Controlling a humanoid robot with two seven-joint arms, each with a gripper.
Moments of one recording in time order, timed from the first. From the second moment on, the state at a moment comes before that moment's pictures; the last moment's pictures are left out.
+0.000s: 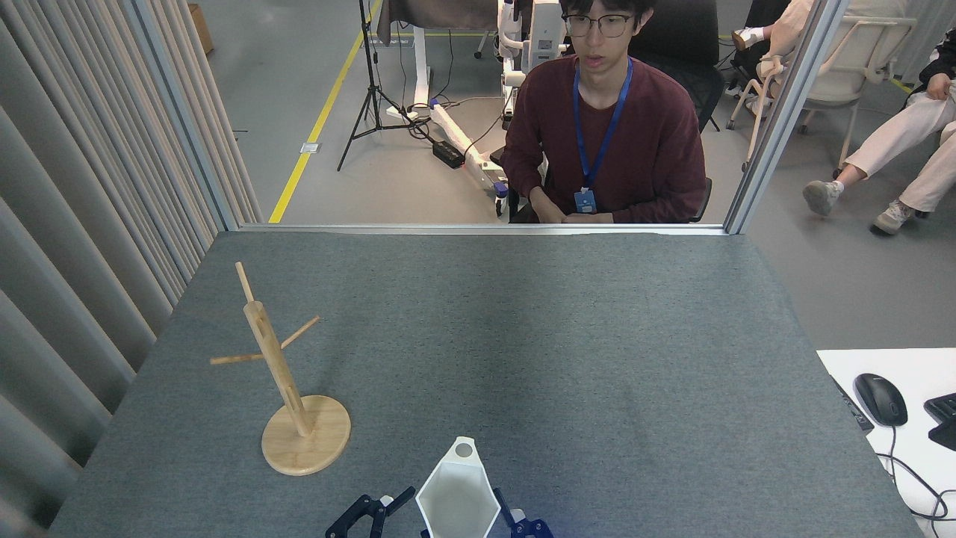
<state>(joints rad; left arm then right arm) 0.24 -0.03 -0.10 -1.69 -1.95 -0.68 0.34 0.31 0.13 0.51 -1.63 1.88 0.03 -0.50</state>
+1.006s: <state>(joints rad) 0.22 -0.02 -0.09 -1.70 -1.94 -0.69 0.33 0.31 0.14 0.57 -1.57 1.93 0.06 -0.51</state>
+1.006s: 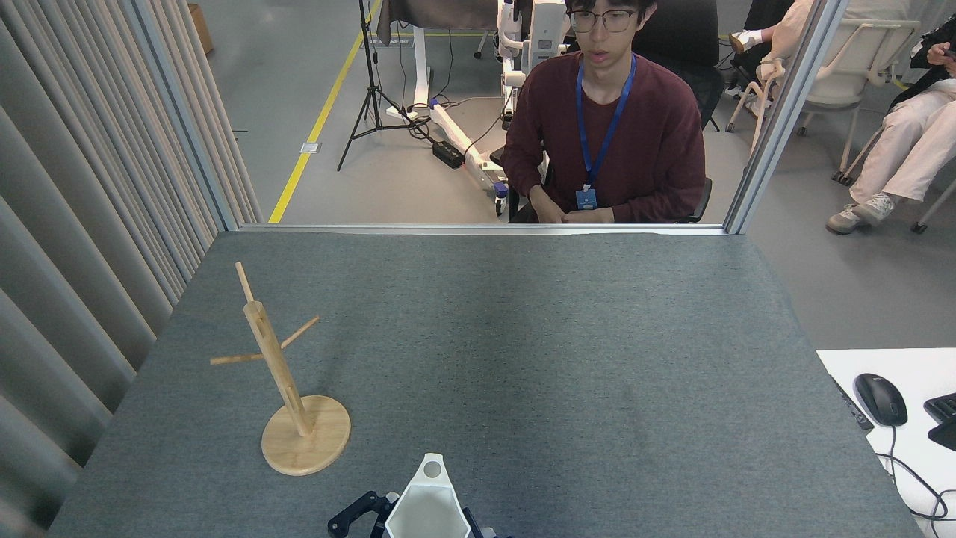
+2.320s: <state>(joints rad) 0.23 -0.02 0.04 -1.72 -1.93 -0.65 0.37 0.39 -0.04 0.07 -1.68 1.37 0.00 -0.49</state>
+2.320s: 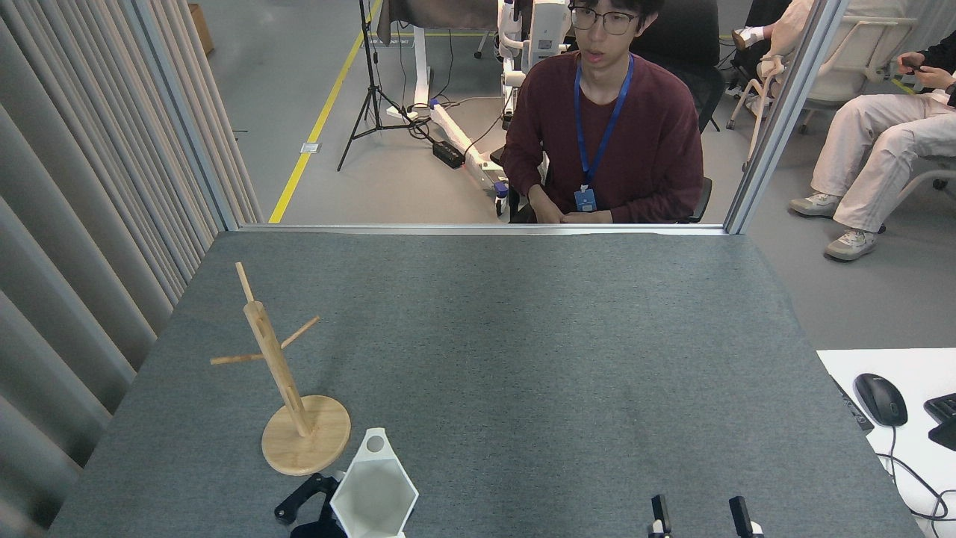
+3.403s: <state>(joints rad) 0.01 -0.02 0.52 -1.55 -2.13 -0.42 0.38 0.43 -0.05 0.00 -1.67 1.37 -0.04 -0.51</state>
